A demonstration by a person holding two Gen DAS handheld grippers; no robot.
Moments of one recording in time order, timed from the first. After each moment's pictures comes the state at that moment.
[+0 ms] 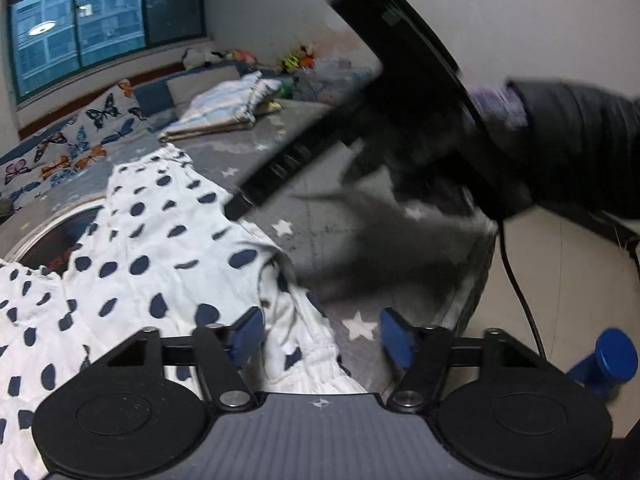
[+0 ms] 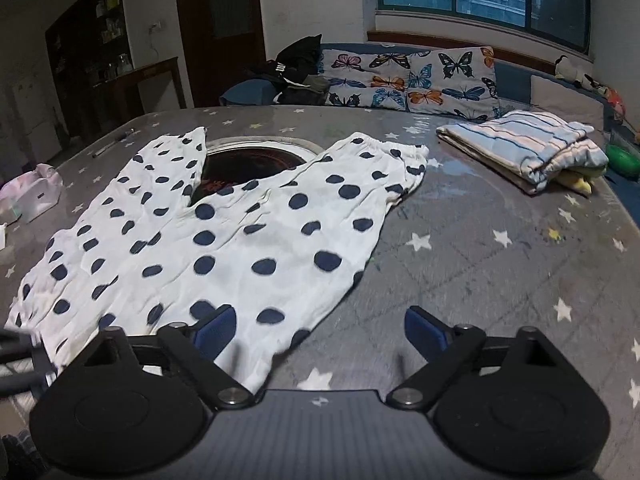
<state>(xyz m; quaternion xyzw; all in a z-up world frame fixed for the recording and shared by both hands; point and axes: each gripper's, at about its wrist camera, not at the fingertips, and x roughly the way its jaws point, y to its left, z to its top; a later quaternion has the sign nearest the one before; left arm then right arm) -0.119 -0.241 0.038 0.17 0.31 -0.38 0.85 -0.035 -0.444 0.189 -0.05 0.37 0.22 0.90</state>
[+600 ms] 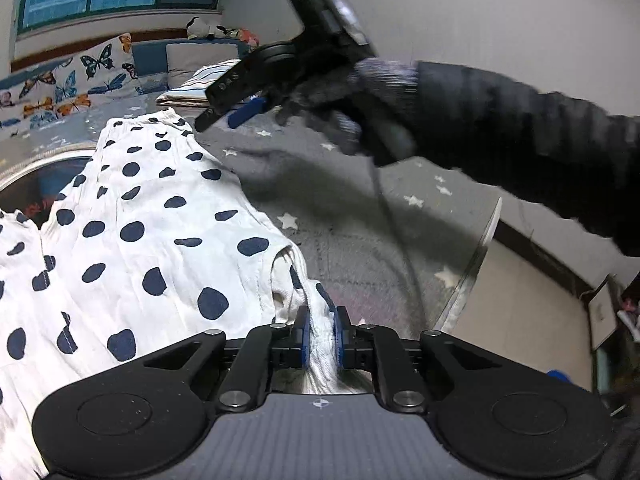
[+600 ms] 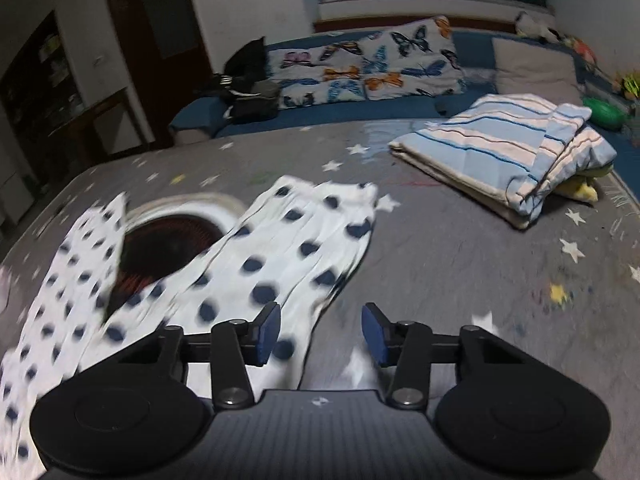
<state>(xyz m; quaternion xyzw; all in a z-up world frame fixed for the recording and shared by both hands) -0.088 -0.204 0.043 0.04 0.35 -0.42 0.84 0.106 -0.456 0.189 0.03 0.39 0.17 0.90</state>
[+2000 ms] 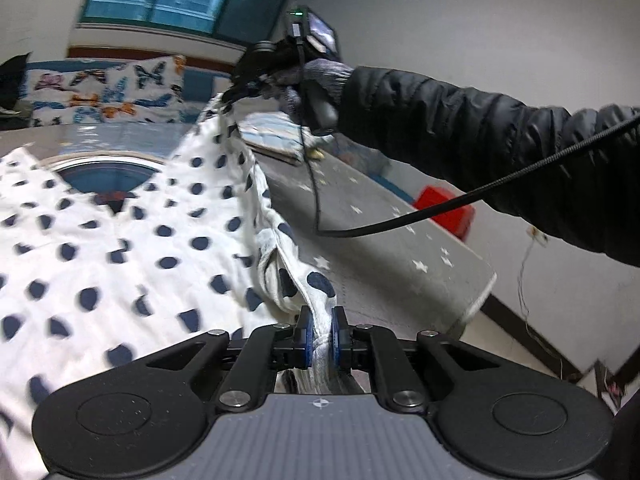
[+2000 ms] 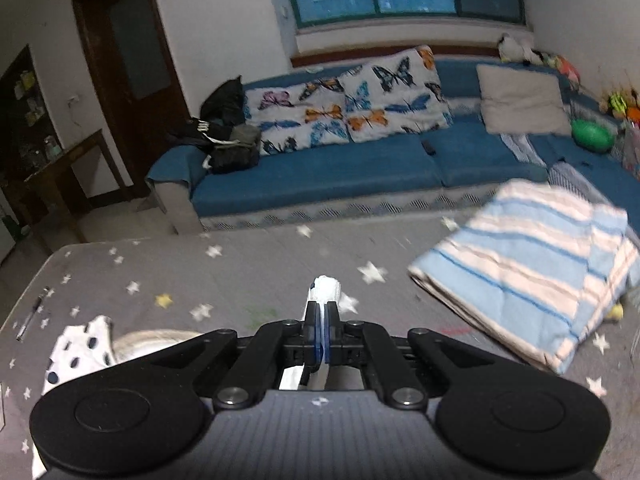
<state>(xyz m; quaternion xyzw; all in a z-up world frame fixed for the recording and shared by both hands) -0.119 -0.129 0.063 -0.08 0.30 -0.36 0.88 0.208 -0.389 0.260 0.05 0.35 0.14 0.93</state>
